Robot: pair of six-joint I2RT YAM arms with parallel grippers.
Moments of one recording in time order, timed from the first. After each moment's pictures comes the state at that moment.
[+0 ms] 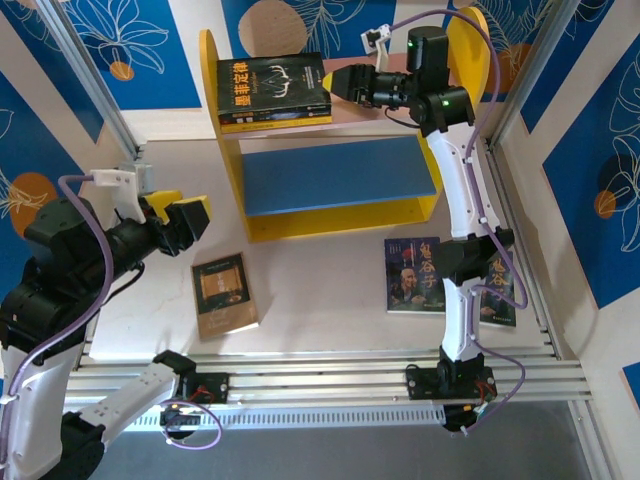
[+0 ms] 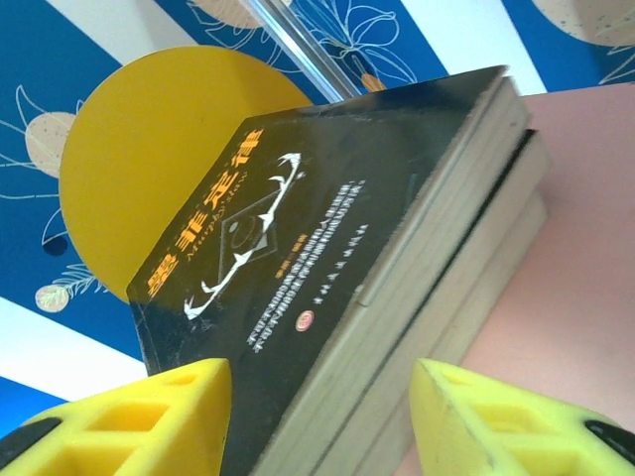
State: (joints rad) left arm -0.41 0.85 1.58 -0.96 0.15 -0.33; right arm 0.27 2.11 2.66 -0.83 -0.85 0.50
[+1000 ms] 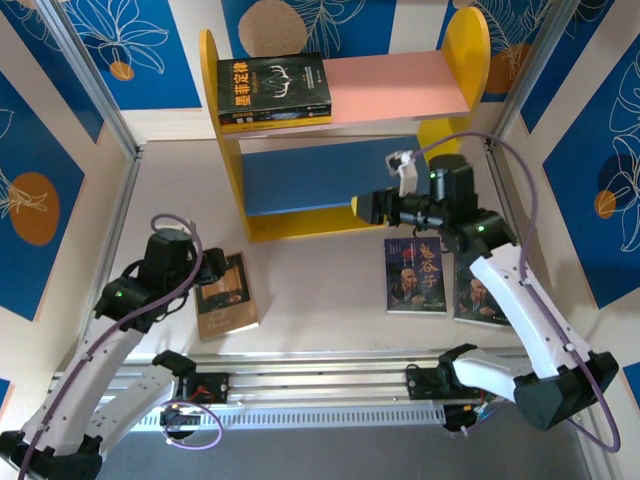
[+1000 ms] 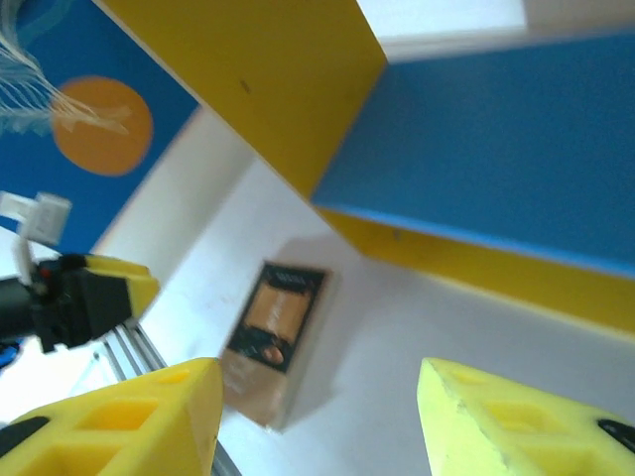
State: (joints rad) left arm -0.41 0.75 0.86 -0.92 -0.16 -0.54; right arm 0.42 1.13 1.19 -0.58 -0.51 0.36
